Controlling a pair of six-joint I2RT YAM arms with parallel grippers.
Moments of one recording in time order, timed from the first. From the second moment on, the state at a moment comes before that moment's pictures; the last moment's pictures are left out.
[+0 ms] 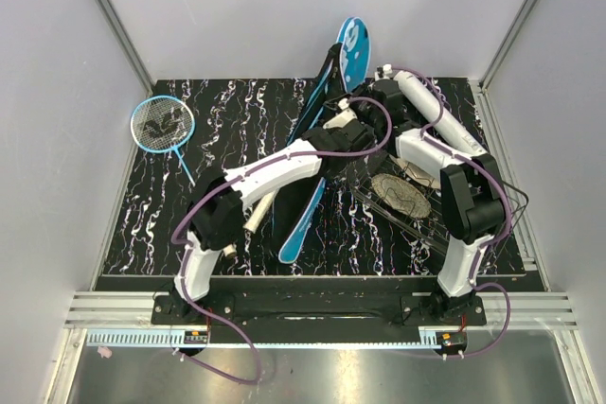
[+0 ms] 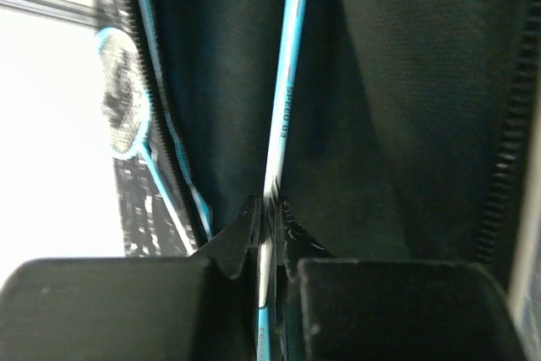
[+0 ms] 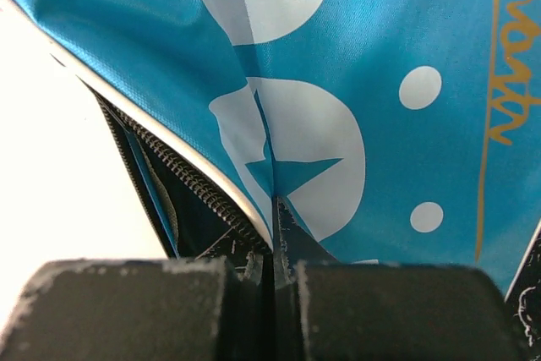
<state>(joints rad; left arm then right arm) -0.91 2.07 1.84 -0.86 -0.99 -0.13 0.37 1.87 1.32 0.29 -0.28 1.05</state>
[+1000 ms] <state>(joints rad) -0.68 1.34 1.04 -0.57 0.07 -0.42 0.40 1.95 1.34 0.17 -0.41 1.03</state>
